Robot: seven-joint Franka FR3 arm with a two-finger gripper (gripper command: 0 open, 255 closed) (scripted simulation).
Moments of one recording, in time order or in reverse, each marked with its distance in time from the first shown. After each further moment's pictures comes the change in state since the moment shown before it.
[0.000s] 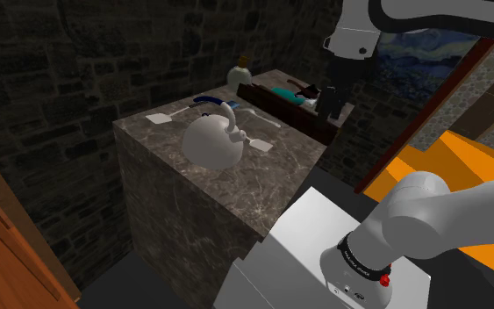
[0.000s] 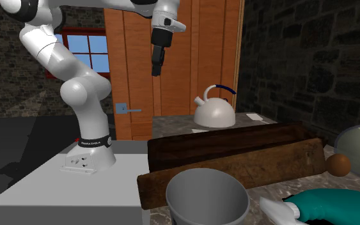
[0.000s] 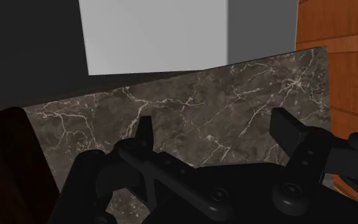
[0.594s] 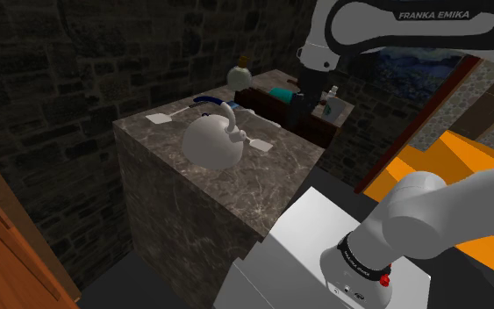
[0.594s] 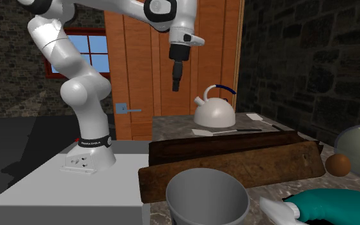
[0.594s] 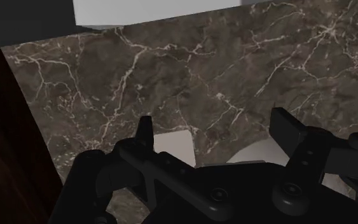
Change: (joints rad) arm 0.005 0.183 -0.029 -0.019 -0.011 0.269 -0.047
